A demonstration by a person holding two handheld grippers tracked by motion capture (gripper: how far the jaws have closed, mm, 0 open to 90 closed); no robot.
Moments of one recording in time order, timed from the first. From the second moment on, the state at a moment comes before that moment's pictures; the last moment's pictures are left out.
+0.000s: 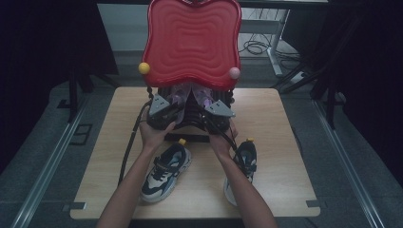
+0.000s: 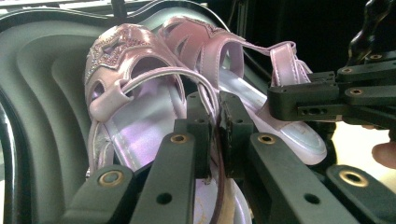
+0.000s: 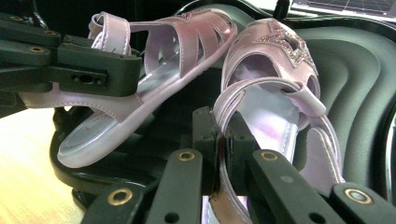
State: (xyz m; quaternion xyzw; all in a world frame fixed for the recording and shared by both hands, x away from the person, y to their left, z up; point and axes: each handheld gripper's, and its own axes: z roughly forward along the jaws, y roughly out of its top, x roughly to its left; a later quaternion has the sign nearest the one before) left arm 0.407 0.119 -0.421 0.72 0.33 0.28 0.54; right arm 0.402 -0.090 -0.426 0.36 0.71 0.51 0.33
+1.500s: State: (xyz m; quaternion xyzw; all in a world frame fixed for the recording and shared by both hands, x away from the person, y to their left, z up) left arm 0.406 0.124 -0.429 0.72 0.33 0.28 0.55; right arm 0.400 -0.091 -0.431 0.35 0.72 0.50 0.32
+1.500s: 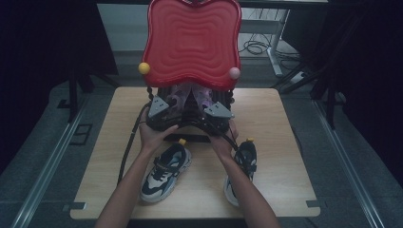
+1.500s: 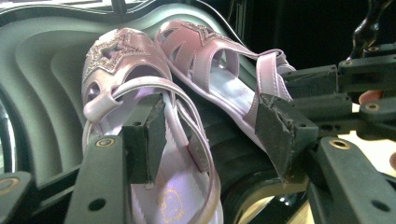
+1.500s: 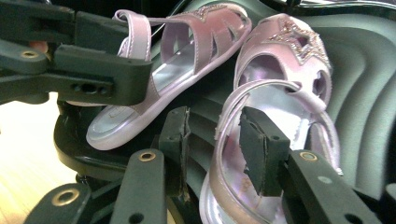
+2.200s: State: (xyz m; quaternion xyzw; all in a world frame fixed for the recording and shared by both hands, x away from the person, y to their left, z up) left arm 0.372 0.147 -0.419 0.72 0.33 0.26 0.55; right arm 0.381 -0.115 -0.422 0.35 0.73 0.52 0.29
